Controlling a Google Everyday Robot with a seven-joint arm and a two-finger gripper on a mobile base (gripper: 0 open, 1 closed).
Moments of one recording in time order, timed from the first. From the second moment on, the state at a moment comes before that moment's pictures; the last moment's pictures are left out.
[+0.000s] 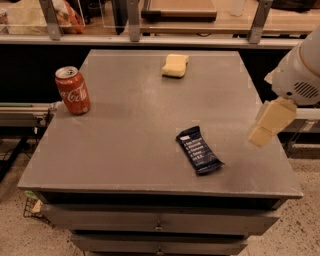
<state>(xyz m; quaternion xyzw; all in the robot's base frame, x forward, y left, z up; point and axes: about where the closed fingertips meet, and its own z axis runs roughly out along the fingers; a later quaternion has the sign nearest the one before) 0.468 -0.211 0.925 -0.52 0.83 0.00 0.19</state>
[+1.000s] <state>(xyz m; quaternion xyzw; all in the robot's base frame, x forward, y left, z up) 0.475 -0.163 0.886 -0.42 0.88 0.05 0.23</state>
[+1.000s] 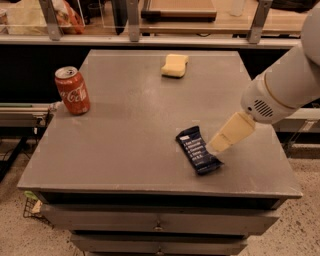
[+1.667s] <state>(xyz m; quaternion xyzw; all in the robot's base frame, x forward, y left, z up) 0.469 -0.128 0.826 -0.41 0.88 0.07 0.22</state>
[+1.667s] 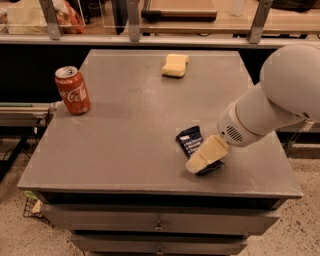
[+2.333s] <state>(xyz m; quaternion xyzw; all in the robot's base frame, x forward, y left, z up) 0.476 -0.114 0.812 -0.39 0.89 0.09 0.20</state>
